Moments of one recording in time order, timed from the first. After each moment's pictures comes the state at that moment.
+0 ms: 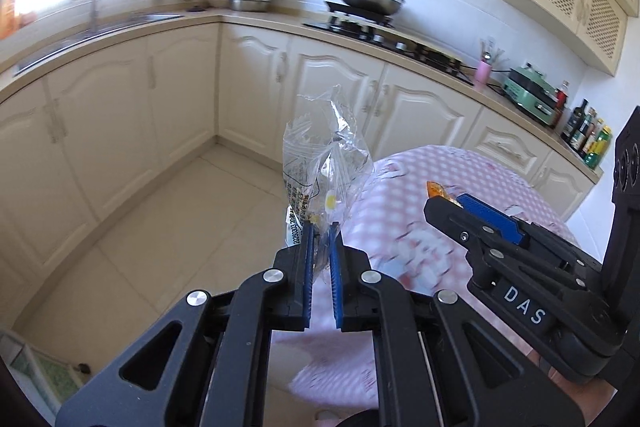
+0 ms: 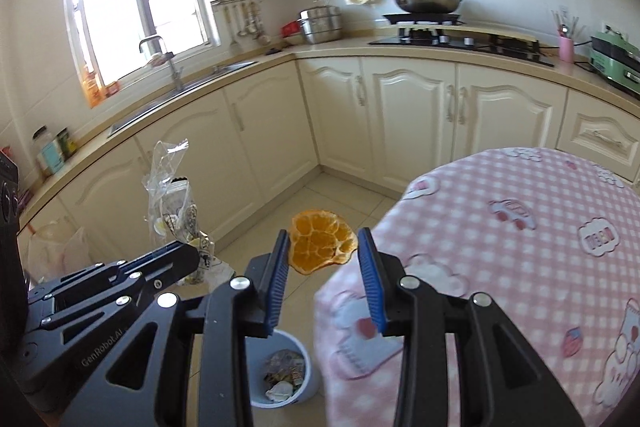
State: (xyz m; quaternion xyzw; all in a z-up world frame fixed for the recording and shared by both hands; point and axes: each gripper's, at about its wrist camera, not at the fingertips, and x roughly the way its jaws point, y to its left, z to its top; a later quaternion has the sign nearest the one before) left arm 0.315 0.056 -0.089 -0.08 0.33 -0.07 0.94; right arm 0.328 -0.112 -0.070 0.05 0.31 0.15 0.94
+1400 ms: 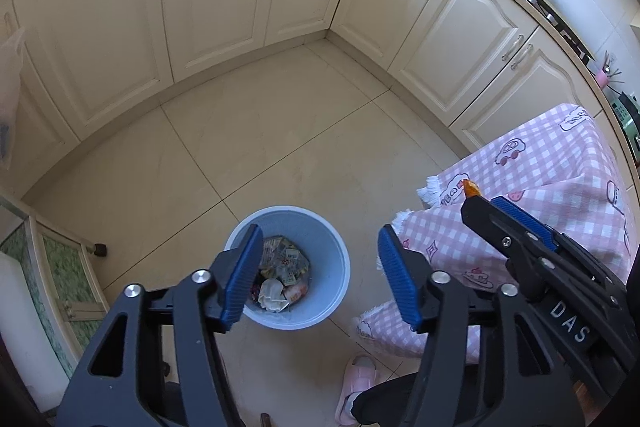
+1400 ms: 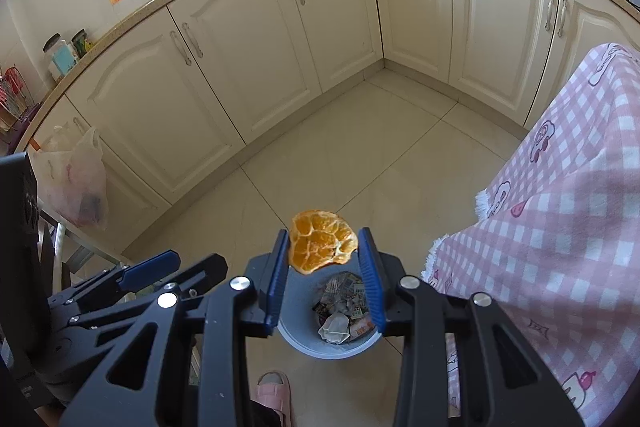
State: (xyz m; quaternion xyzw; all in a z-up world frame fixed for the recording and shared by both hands) left arm 0.309 0.221 -0.266 -0.18 0.48 0.07 0.86; right arm 0.347 0.073 -0.237 0.01 0.46 0.23 0.86
